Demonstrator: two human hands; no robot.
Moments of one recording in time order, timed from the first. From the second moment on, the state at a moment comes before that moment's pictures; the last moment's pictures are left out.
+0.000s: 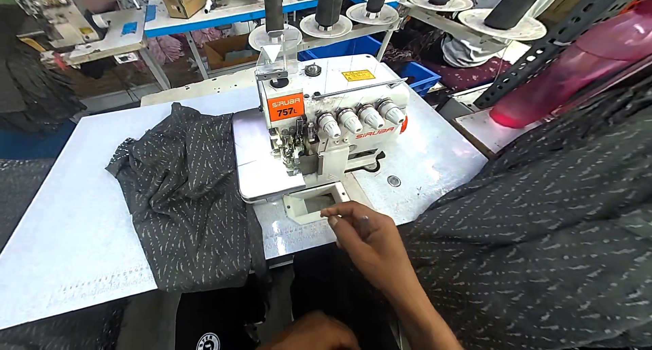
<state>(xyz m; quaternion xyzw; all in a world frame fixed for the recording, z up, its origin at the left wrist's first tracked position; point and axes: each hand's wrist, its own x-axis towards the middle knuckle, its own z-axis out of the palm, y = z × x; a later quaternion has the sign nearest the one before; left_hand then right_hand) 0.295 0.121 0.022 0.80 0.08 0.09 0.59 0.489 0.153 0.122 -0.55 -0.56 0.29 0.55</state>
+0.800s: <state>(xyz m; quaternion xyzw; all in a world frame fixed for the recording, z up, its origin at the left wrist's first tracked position) 0.306 0.240 0.079 0.78 0.34 0.39 0.35 0.702 0.292 0.159 -0.72 -0.51 0.16 0.43</state>
